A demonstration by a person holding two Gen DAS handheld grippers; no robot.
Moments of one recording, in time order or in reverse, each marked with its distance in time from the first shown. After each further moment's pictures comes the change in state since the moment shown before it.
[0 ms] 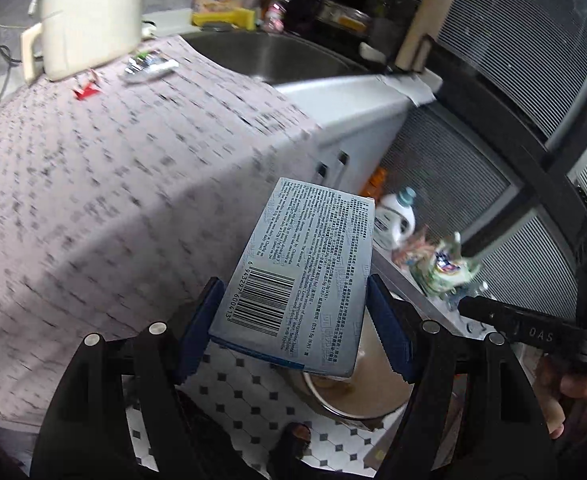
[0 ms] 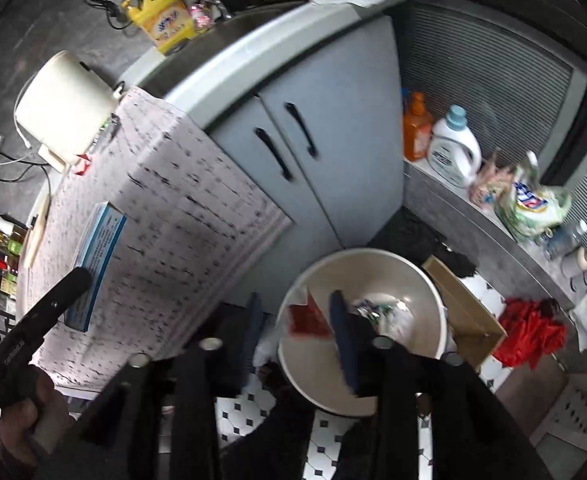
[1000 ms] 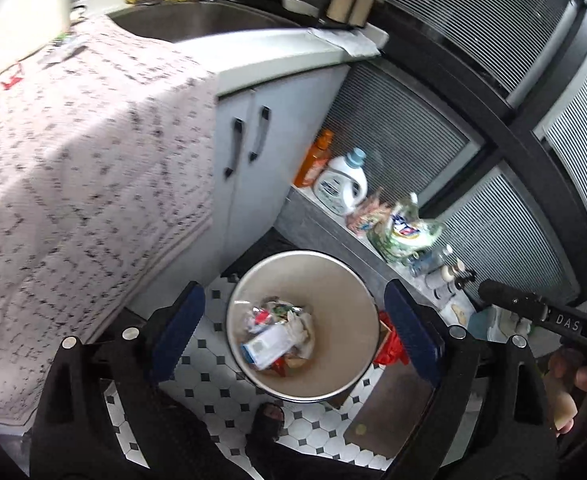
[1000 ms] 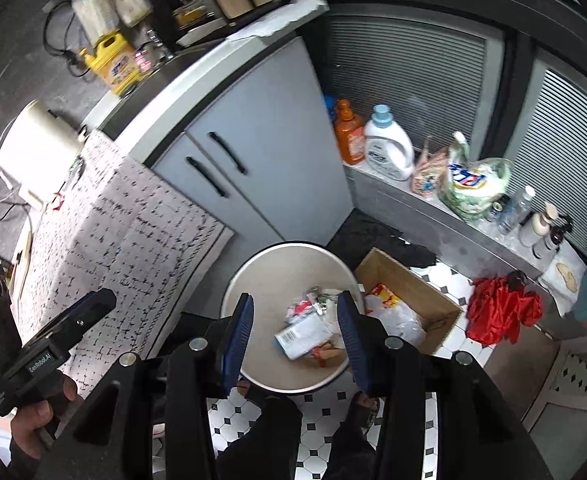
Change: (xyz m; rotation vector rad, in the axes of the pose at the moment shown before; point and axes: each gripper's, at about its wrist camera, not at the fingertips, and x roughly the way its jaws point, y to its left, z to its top) left arm 0.021 -0.060 -0.023 0.057 0.076 -0.109; right arm -0.059 -0.074 -0.031 0.111 -0.079 -0.066
